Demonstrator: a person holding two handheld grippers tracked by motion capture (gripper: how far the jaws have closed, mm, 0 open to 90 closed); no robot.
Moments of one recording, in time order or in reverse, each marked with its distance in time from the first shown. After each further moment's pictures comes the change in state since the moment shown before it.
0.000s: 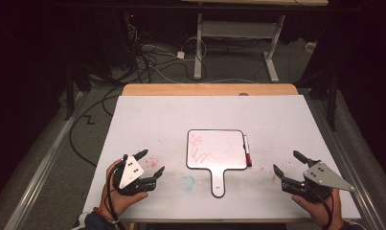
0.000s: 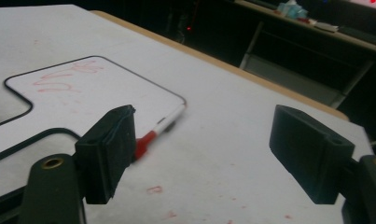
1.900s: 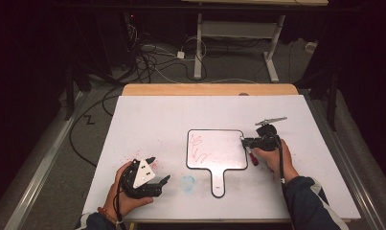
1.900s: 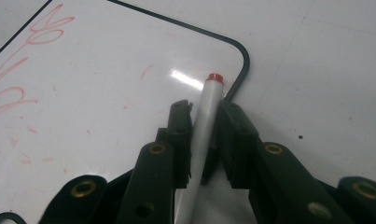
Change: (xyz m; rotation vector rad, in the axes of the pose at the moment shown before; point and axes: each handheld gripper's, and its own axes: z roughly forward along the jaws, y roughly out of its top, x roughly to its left) left arm -0.013 -0.007 0.017 0.144 -0.074 0.061; right arm -0.028 0.018 0.181 0.508 0.287 0.325
